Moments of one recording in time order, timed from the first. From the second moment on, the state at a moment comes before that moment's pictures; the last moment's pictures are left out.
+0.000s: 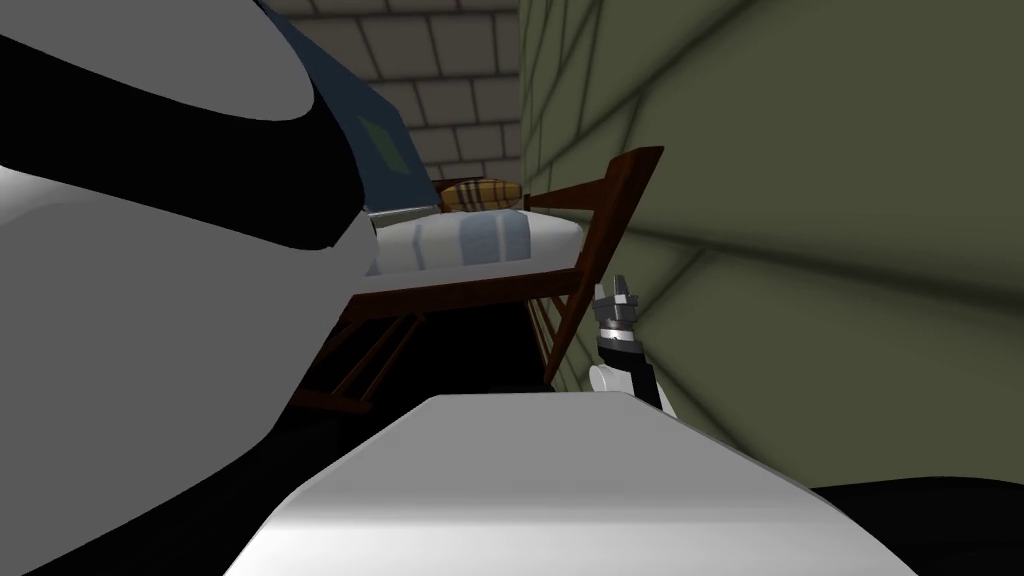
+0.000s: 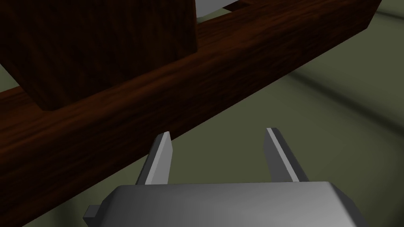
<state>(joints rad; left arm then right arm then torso) -2.20 0.36 1.01 -1.54 -0.61 1.73 0.09 0.51 0.02 0.03 -2.27 -0.03 -0.37 -0.09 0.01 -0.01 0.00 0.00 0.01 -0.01</state>
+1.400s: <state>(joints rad) -2.23 0.45 1.19 -1.74 -0.73 1.76 0.20 0.52 0.02 0.03 -2.27 -0.04 -0.37 -0.09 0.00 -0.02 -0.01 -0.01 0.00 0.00</state>
